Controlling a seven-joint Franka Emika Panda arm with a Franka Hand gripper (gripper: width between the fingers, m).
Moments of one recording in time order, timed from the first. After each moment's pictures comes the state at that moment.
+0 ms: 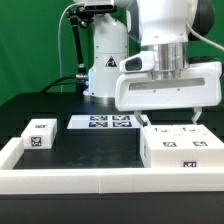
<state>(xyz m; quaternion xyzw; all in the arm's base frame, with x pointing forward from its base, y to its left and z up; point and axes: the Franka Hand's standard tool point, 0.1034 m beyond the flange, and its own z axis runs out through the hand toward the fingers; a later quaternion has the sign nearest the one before) 0.484 0.084 0.030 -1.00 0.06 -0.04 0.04</state>
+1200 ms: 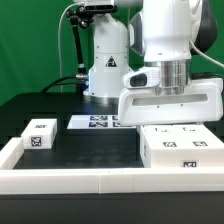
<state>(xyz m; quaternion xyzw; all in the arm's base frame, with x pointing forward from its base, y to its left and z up) 0.493 0.091 0.006 -1.00 0.02 -0.04 0.03</state>
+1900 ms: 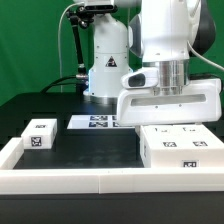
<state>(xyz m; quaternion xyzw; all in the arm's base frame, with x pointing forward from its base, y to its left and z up) 0.494 0.086 0.005 -1.00 0.02 -0.05 0.03</state>
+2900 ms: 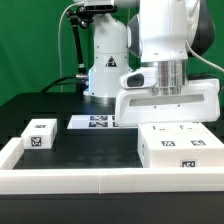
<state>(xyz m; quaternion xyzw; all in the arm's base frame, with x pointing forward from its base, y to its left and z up) 0.495 0.084 0.005 -1.00 0.01 -0.05 0.03</state>
